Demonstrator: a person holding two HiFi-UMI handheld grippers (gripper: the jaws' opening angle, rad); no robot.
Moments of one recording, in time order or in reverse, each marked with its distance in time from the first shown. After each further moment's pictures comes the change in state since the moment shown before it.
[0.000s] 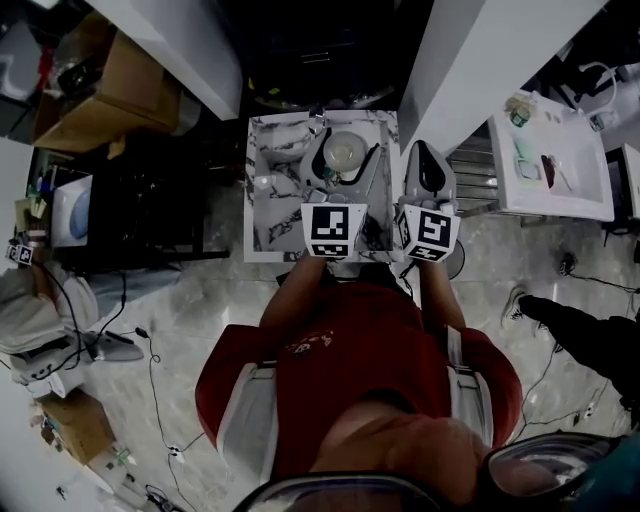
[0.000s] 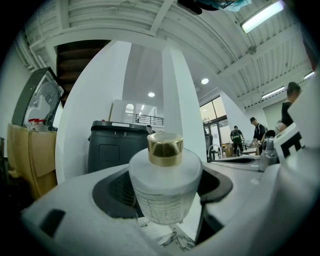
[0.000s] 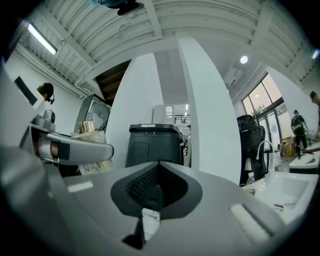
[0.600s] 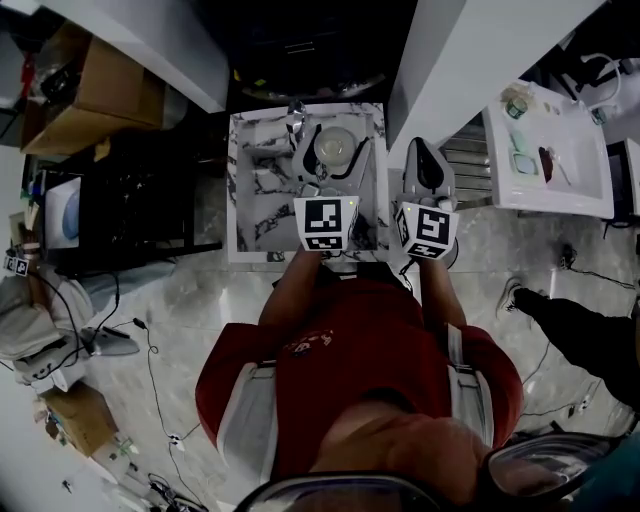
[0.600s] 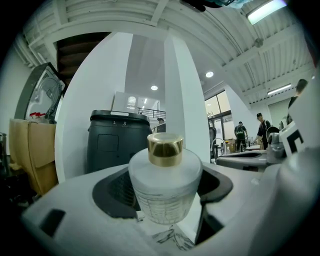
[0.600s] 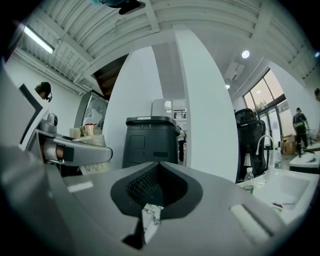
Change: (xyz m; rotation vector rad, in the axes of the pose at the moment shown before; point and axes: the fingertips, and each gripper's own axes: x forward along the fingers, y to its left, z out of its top) left arm 0.044 -0.013 -0.036 -0.023 0.077 0.037; right arm 0.016 -0.047 -0.030 0.004 0.063 0.014
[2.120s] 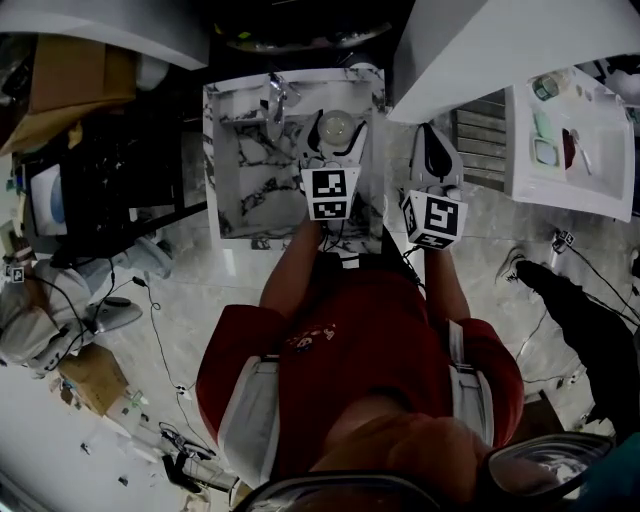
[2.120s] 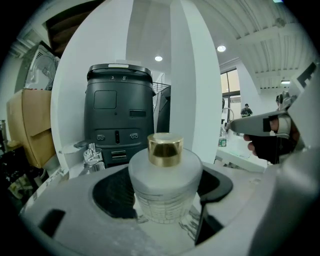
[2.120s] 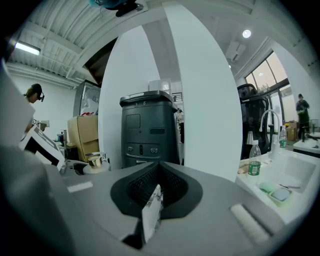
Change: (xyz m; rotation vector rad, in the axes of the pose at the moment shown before) left arm 0.084 0.007 -0.170 -0.046 0.316 0.044; right arm 0.053 -0.042 -0.098 0.068 0.182 0.036
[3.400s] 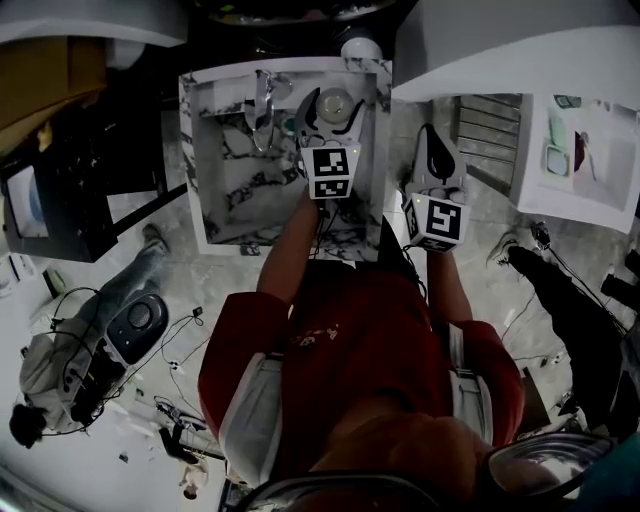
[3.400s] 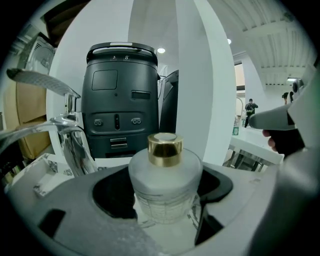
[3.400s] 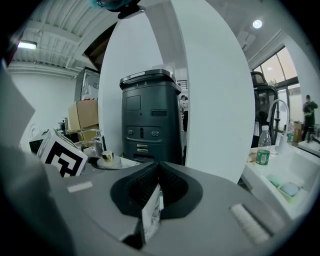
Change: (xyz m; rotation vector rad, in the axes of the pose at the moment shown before) left arm 0.084 0.035 -0.059 -0.018 0.079 0.024; right arm 0.049 -0.005 -0.069 -0.024 0.204 0.026
